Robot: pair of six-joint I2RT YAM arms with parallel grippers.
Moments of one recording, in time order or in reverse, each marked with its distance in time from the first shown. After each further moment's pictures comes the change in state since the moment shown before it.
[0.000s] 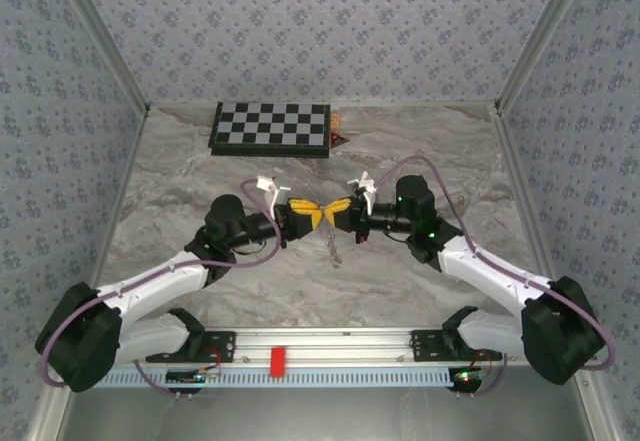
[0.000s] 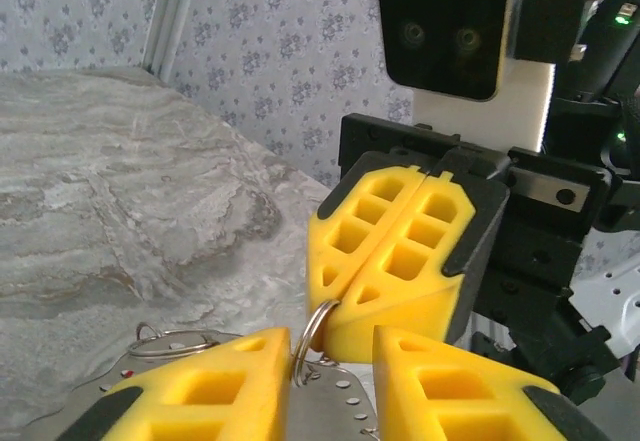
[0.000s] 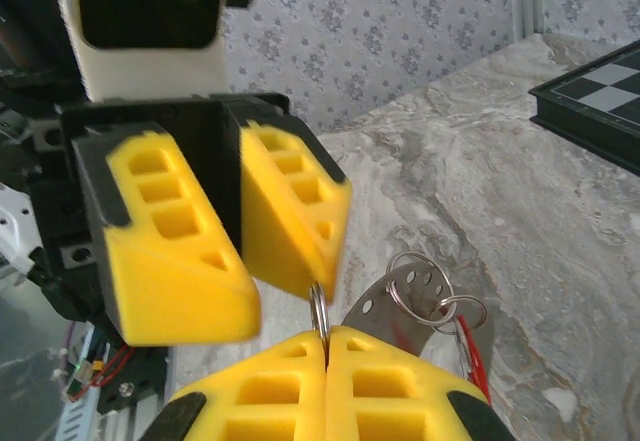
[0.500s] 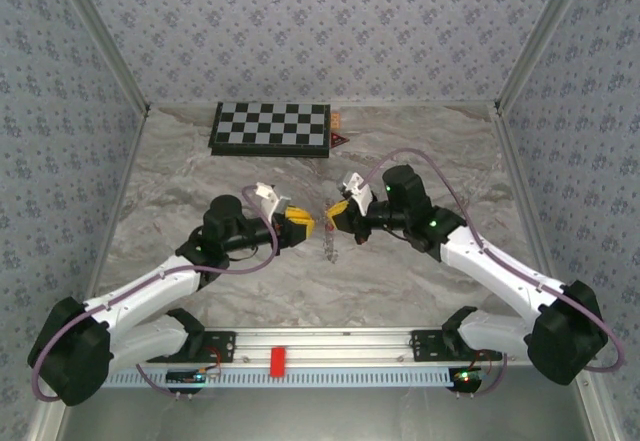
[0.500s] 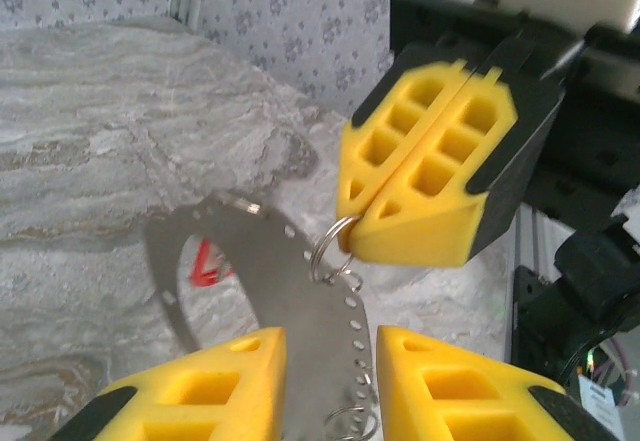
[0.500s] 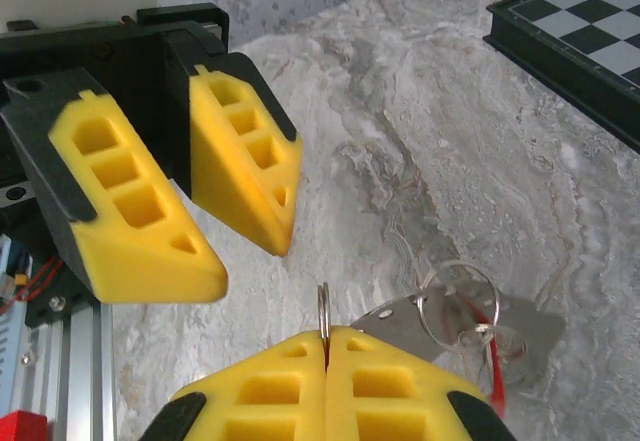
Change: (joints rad) left arm 0.021 -0.072 0.000 -0.256 0.000 0.179; right arm 0.060 0.003 0.206 -0.493 0.169 -0.270
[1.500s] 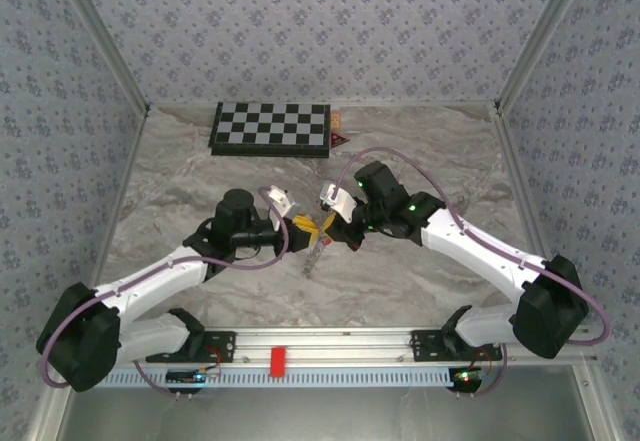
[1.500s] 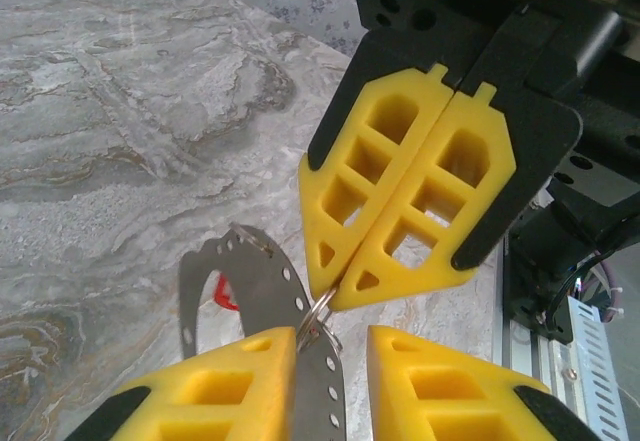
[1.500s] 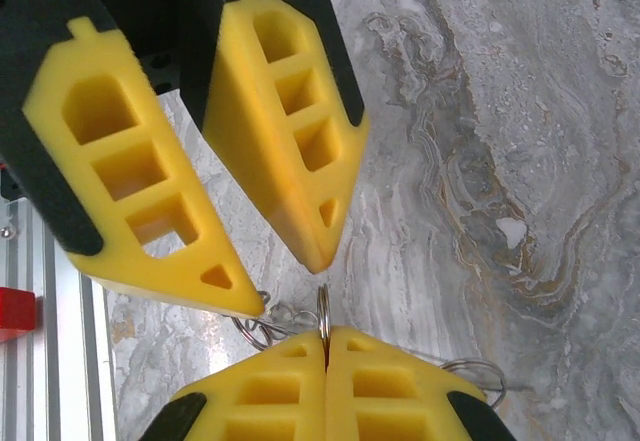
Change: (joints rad) left arm 0.000 0.094 0.064 -0.128 0.095 0.117; right arm 0.080 0.149 0.175 -0.322 0.080 -0.186
